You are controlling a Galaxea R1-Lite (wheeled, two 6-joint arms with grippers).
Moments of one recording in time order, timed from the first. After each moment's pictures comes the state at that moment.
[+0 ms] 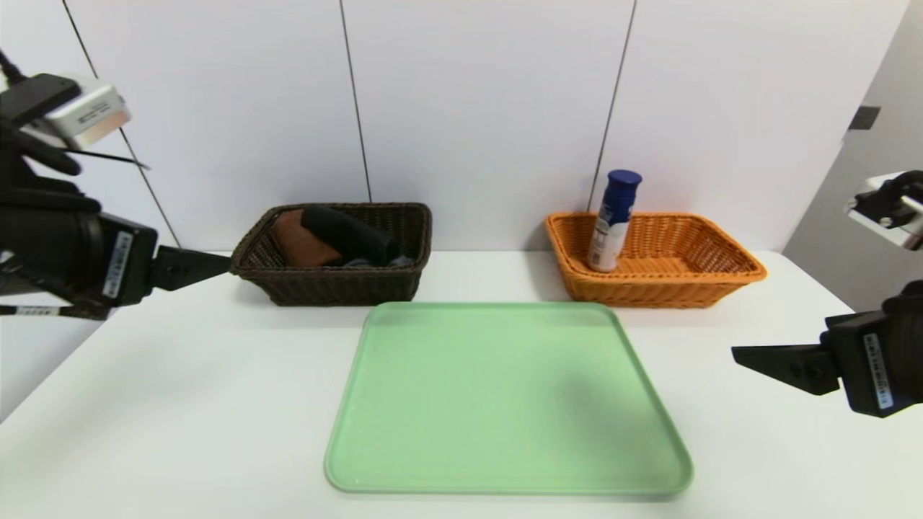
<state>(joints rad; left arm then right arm) -0.26 1.21 -1.17 0.41 0.15 0.14 0.48 1.19 -1.04 0.53 -0.26 0.11</state>
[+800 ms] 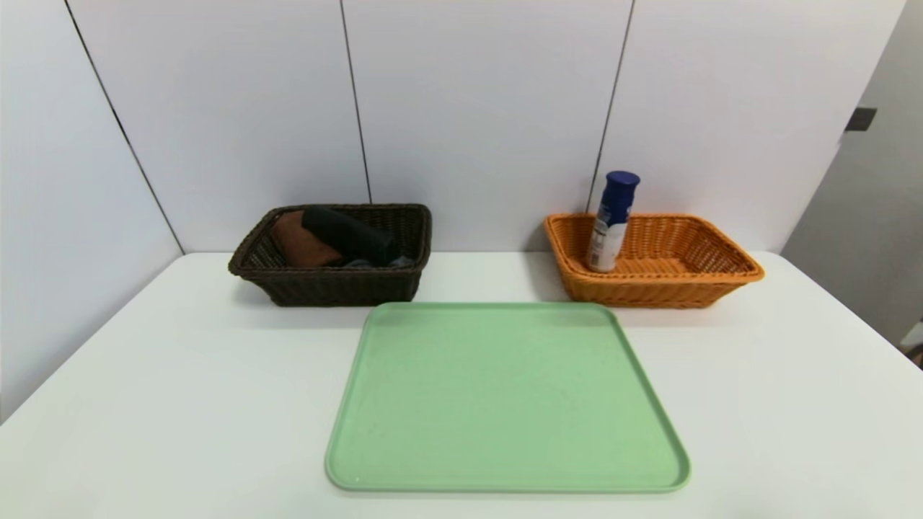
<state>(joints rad) -0.06 0.43 -0.65 0.42 0.19 0.06 0.16 0.54 -0.73 0.54 -0.28 0.01</state>
